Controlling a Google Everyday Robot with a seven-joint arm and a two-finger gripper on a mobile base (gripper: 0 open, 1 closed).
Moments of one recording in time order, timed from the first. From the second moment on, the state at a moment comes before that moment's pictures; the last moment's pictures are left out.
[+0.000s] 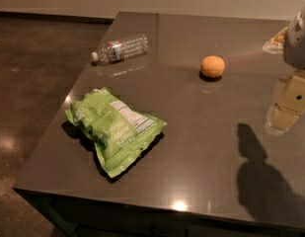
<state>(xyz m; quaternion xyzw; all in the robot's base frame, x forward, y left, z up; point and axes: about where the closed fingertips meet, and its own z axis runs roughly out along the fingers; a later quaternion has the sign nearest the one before) 0.438 -0.217 0.976 -0.60 0.78 -0.03 0.16</state>
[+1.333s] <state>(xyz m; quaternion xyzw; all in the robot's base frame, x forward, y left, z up) 0.521 -0.205 0.956 -0.62 0.76 -0.04 0.20</state>
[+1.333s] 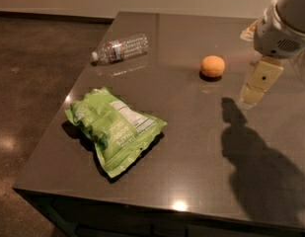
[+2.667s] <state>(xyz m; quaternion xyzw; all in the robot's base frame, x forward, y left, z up) 0.670 -0.197 0.890 -0.54 0.81 0.03 0.23</state>
